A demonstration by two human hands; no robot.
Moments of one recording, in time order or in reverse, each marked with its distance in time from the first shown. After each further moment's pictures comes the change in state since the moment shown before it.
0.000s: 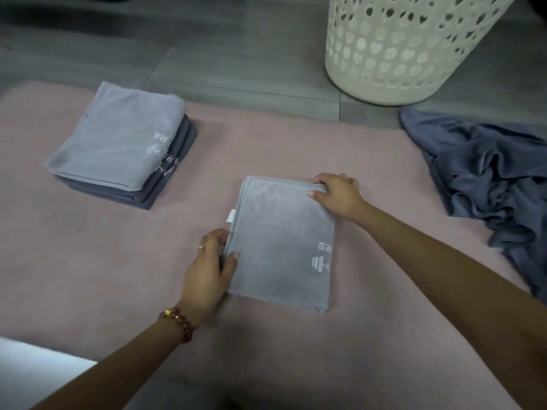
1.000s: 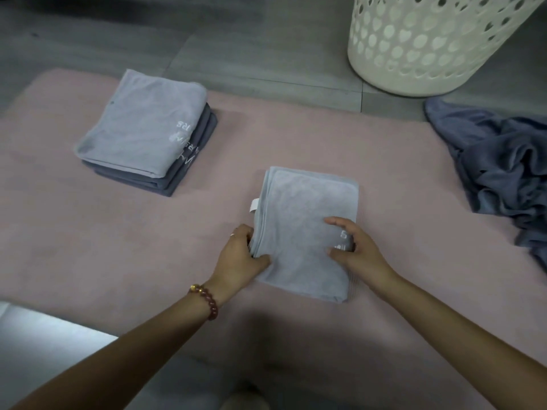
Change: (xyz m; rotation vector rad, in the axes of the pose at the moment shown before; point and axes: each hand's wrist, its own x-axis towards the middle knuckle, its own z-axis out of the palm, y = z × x) left_hand 0.011 0.016 0.000 -0.154 -0.248 -0.199; right_hand -0.126 -0.023 0.035 0.870 -0.038 0.032
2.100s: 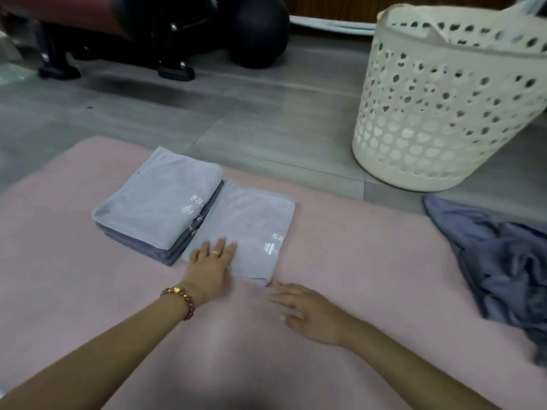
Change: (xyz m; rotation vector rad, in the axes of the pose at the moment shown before) left_hand 0.097 -0.002 -0.082 0.958 0.009 0.029; right_hand 0.092 -0.021 0.033 -0.731 -0.540 -0.410
